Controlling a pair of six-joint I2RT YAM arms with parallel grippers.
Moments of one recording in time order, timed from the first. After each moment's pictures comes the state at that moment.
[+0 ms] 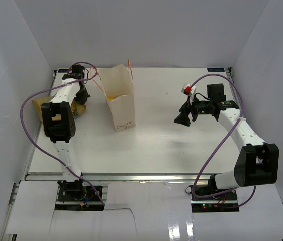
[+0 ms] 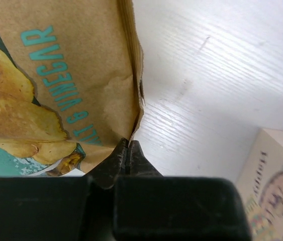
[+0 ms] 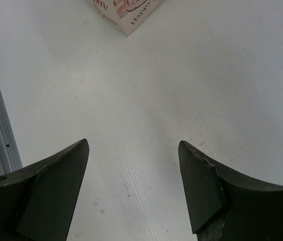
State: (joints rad) left arm 0.01 2.13 1.80 -0.84 -0.27 -0.37; right arm 0.14 1.40 1.06 -0.52 -0.92 -0.58
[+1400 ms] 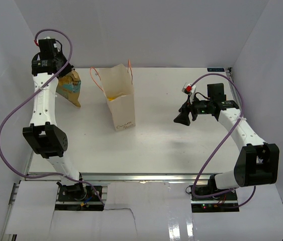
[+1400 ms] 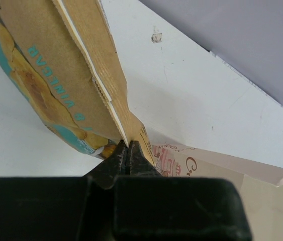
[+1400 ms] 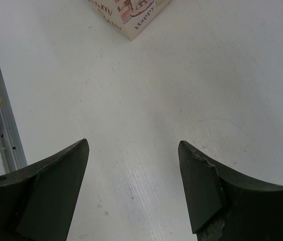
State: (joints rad) left arm 0.10 1.82 2.04 -0.84 -0.06 -0.46; right arm 0.14 1.40 1.07 -0.52 -0.94 -0.56
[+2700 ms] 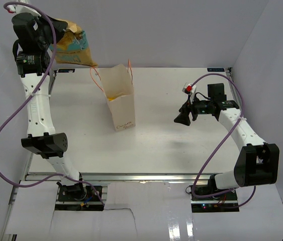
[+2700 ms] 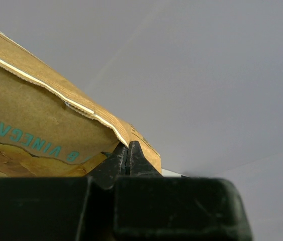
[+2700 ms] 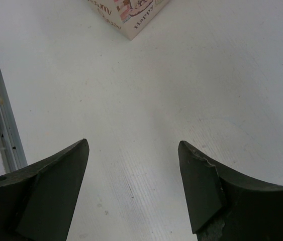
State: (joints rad) left arm 0.10 1.81 2.40 -0.59 0.18 -0.66; right arm 0.13 1.40 1.07 -0.52 -0.94 -0.56
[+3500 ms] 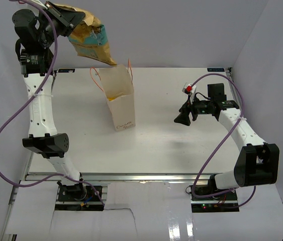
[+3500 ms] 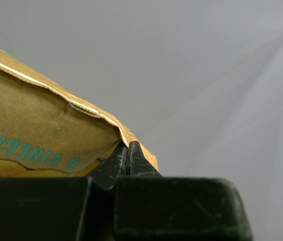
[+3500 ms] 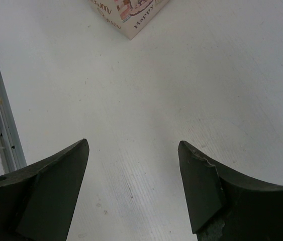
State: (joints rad) left arm 0.06 1.81 2.42 -0.38 0.50 -0.89; right arm 0.13 1.40 1.07 -0.53 -0.94 -0.57
